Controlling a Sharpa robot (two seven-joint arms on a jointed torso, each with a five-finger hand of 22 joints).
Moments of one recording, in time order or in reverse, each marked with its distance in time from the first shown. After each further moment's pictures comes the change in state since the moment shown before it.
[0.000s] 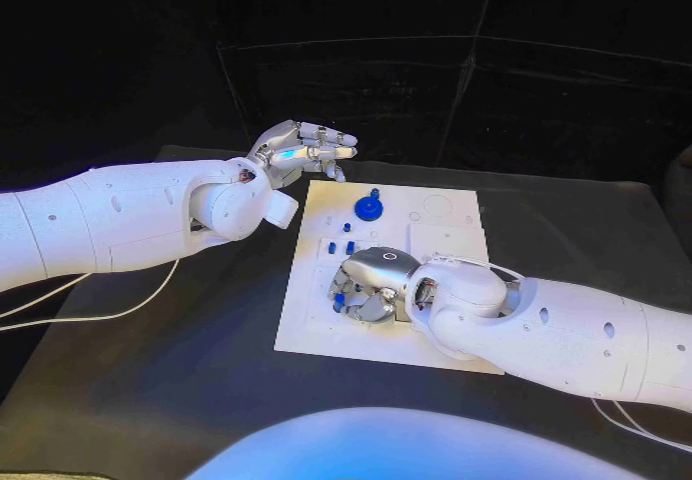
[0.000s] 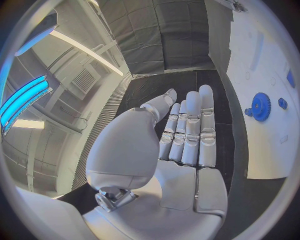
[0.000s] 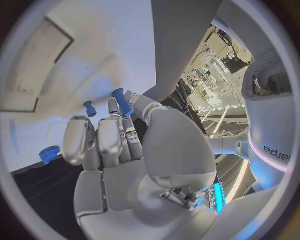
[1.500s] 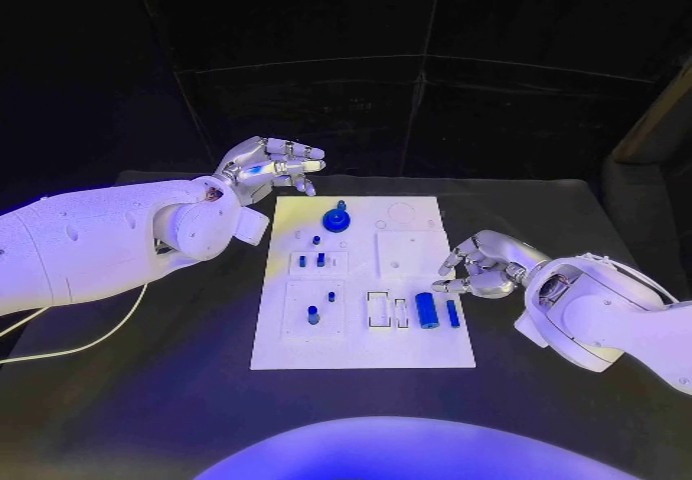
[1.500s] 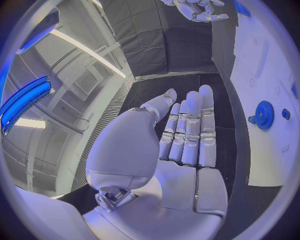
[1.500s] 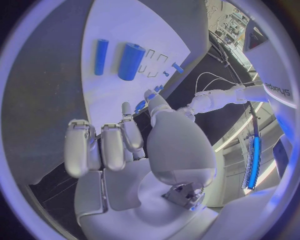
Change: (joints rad) left arm -0.011 -0.010 -0.002 0.002 0.000 0.010 -0.005; left_hand 0.000 0.000 -0.006 0.000 0.000 -0.004 0.004 0.000 0.000 0.000 0.000 0.006 0.000 0.000 0.000 0.000 -0.003 0.000 0.000 0.000 -0.004 -0.001; right arm 0.035 -0.530 0.002 0.224 0.351 -0.197 -0.196; right_hand -0.119 0.029 -0.440 0.146 0.224 -0.059 -0.040 0.267 0.074 0.253 -0.059 1.232 1.165 -0.002 -0.041 0.141 0.234 -0.024 0.081 -0.037 0.060 0.105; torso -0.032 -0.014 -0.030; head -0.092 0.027
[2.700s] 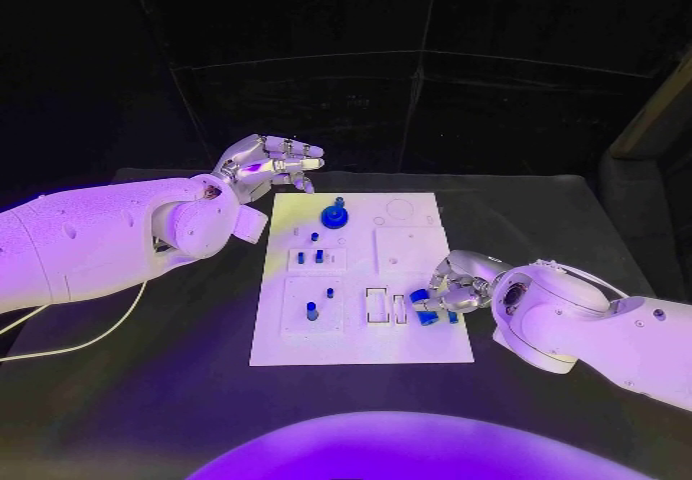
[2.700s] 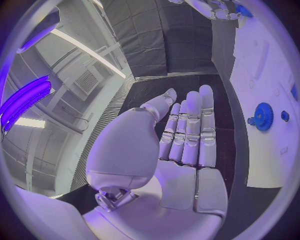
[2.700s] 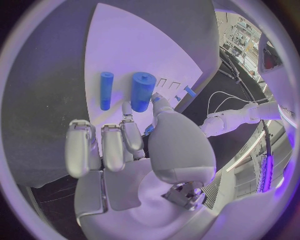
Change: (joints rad) left arm -0.005 -0.001 0.000 -0.002 0.000 0.007 0.000; left_hand 0.000 0.000 -0.005 0.000 0.000 0.000 0.000 0.000 0.000 0.000 0.000 0.000 0.000 -0.004 0.004 0.000 -0.002 0.000 0.000 0.000 0.000 -0.002; right arm -0.044 0.122 0.000 -0.040 -0.111 0.117 -0.204; right_hand -0.033 0.015 -0.102 0.069 0.002 -0.015 -0.002 0.065 0.023 0.005 -0.005 0.008 0.037 0.000 0.000 0.014 0.036 0.000 0.007 0.000 0.008 0.000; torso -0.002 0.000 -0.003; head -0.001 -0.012
